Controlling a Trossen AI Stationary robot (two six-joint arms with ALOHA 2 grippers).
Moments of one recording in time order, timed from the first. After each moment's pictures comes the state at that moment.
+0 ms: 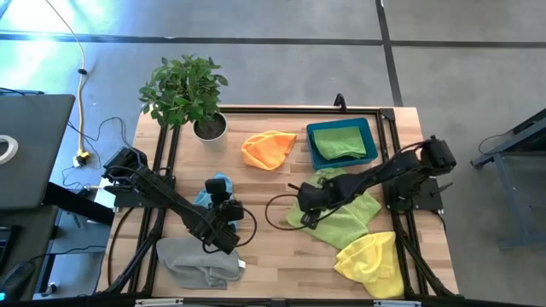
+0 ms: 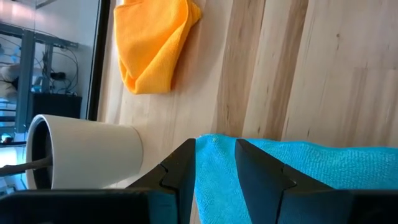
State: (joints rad) left arm -0.46 1.74 1.27 -1.28 -0.76 -0.72; right arm 0.24 1.67 1.05 -0.62 0.15 0.65
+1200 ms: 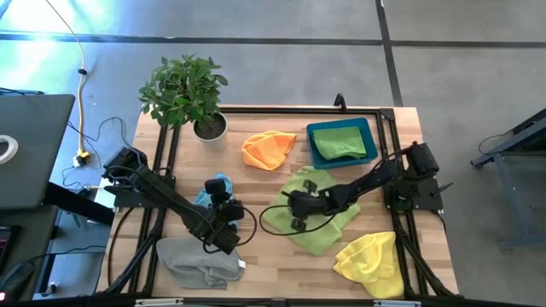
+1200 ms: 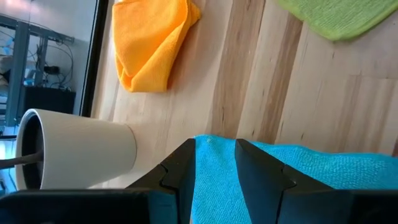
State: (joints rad) left arm -0.46 1.74 1.27 -1.26 -0.75 -0.76; right arm 0.25 1.83 0.89 0.03 0.32 0.43
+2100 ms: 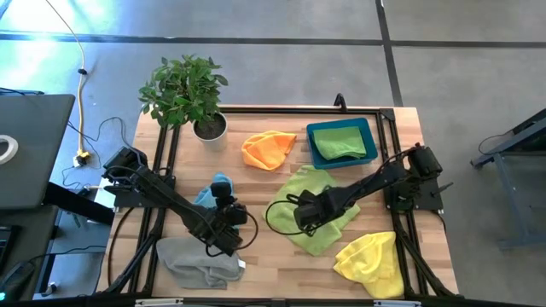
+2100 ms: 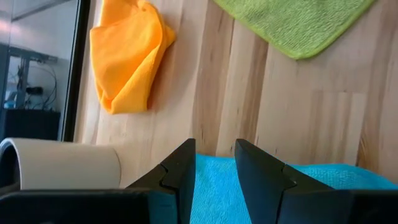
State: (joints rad) left arm -0.46 1.74 1.27 -1.14 -0.73 -0.63; right arm 0.32 1.82 1.16 -0.78 0.20 0.92
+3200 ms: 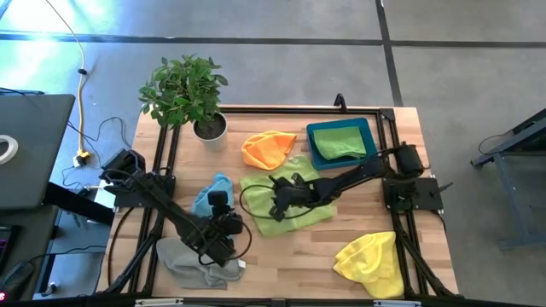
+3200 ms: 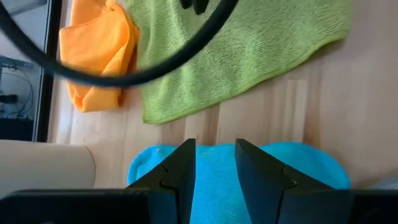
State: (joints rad) left arm -0.55 1.74 1.27 -1.13 -0.68 -0.69; right arm 0.18 1.94 1.11 -0.04 0.34 0.59
